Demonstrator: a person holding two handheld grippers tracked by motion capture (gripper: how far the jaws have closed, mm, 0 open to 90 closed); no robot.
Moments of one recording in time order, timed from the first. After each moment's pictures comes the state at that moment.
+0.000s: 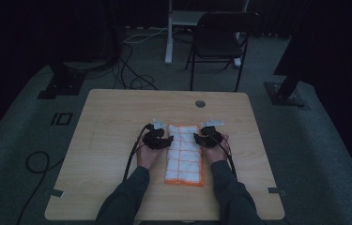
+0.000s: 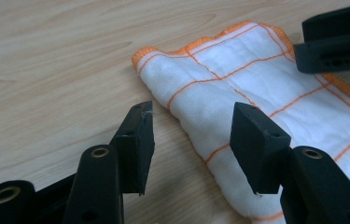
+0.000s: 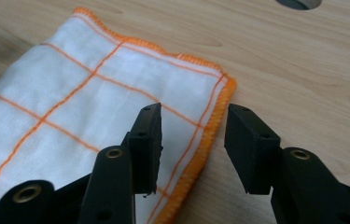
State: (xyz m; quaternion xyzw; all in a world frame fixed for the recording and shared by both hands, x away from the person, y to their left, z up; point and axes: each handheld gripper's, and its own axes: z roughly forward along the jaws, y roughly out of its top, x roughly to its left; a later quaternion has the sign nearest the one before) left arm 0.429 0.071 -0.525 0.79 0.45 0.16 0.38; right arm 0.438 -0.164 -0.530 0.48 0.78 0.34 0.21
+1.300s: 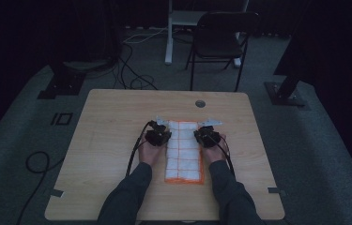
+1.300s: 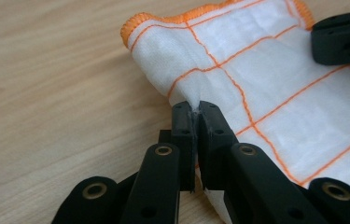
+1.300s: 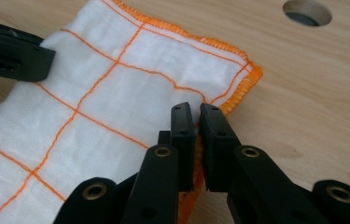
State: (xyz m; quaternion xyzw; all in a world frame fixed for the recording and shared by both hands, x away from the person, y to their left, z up) left arm 0.438 0.068 -0.516 0.80 0.45 0.14 0.37; right arm 0.432 -0.156 -0.517 0.46 0.78 0.36 0.21
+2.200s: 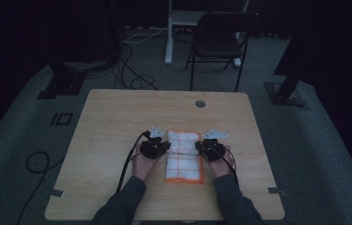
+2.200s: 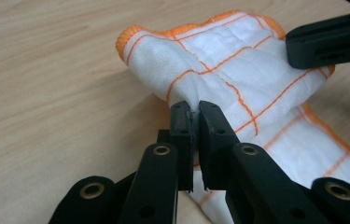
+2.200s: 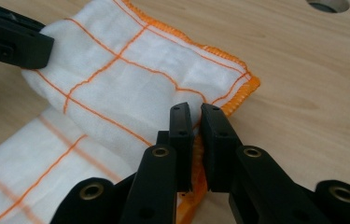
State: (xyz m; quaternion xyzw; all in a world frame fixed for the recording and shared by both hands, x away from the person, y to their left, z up) left arm 0.378 0.082 -0.502 0.81 0.41 0.12 0.40; right arm 0.373 -0.163 -0.505 0.44 0.80 0.37 0.19
